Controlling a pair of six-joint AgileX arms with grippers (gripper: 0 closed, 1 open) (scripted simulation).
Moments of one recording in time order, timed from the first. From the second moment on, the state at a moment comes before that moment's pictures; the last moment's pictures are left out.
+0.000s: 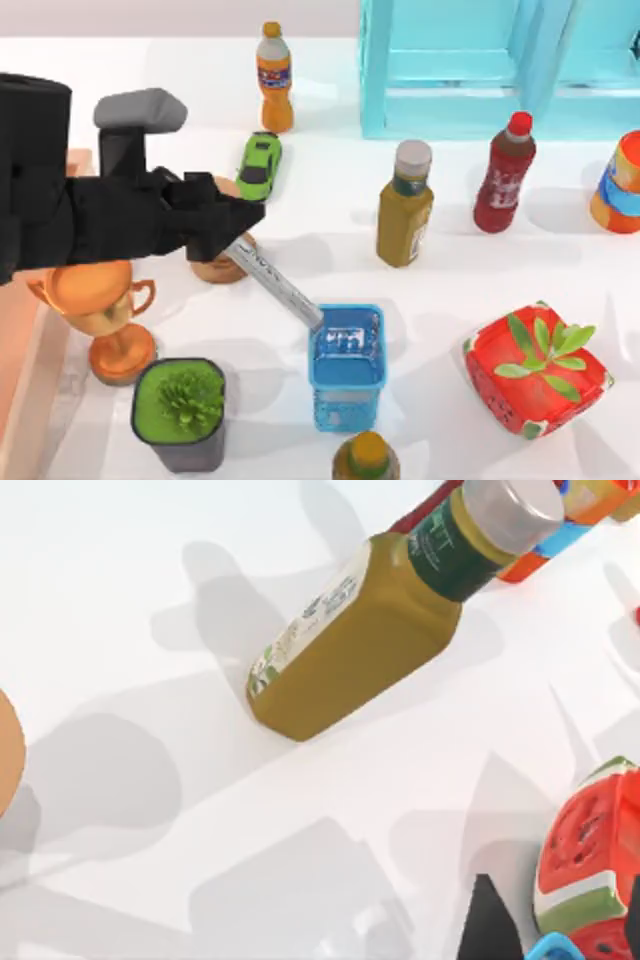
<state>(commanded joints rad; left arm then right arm) -0.33 1.31 0.71 -0.04 0.59 -0.27 0.00 0.00 0.00 0.00 0.00 0.00</state>
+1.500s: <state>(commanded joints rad) 0.38 1.27 1.14 -0.67 0.79 0.58 0.00 0.00 0.00 0.00 0.00 0.00</state>
